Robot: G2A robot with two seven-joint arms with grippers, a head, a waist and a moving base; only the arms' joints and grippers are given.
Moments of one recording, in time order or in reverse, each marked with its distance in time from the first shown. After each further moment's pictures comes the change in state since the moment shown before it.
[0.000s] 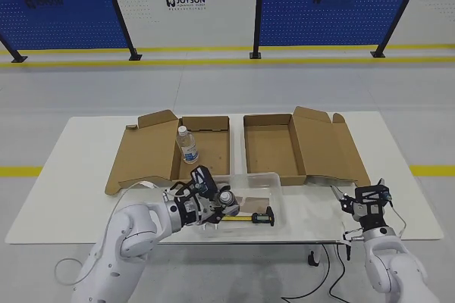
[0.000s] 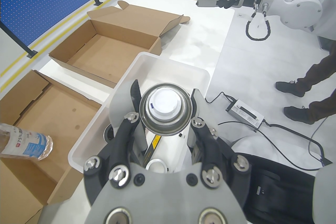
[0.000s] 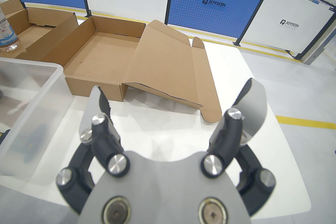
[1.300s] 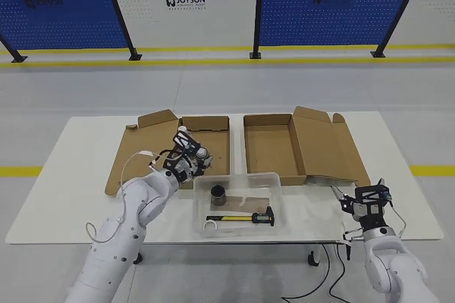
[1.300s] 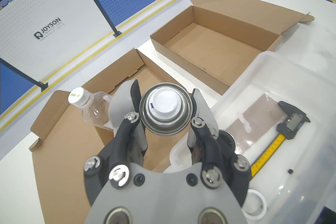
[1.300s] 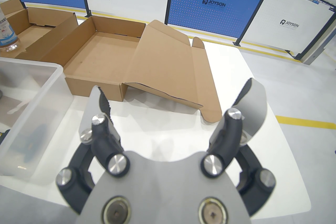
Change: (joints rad) left arm -0.267 -0.007 0.088 0.397 0.345 0.368 0.298; right arm 0.000 0.000 0.000 0.000 0.000 0.000 0.000
